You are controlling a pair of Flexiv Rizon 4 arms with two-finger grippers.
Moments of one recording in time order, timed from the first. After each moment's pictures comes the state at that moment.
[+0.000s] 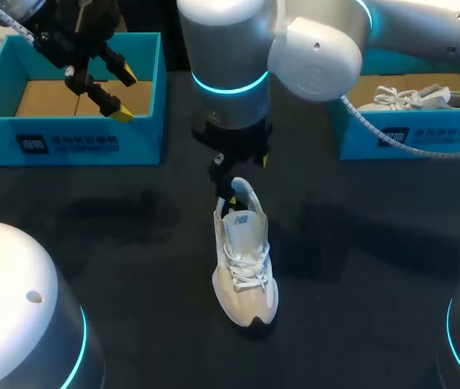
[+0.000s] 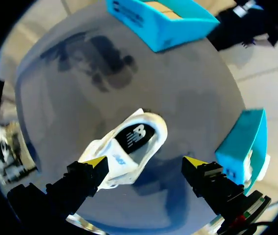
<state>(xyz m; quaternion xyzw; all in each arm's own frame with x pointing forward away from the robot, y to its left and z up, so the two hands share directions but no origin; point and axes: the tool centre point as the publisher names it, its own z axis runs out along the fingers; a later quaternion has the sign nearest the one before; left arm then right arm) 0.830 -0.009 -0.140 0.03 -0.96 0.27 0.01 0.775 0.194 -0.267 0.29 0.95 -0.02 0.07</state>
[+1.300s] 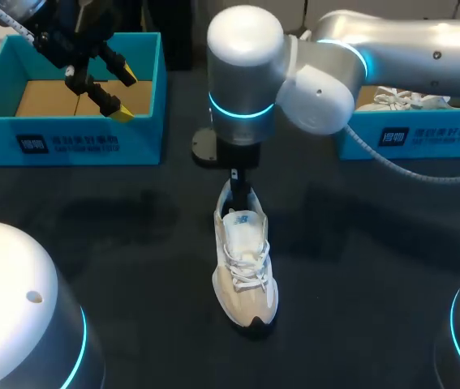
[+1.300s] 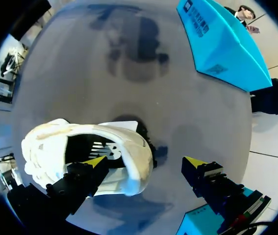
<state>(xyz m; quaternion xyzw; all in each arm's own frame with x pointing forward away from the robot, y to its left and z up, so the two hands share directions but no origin) 0.830 -0.009 -0.140 0.03 -0.96 0.27 0.01 0.841 0.199 -0.356 0.00 1.00 0.02 0.08</state>
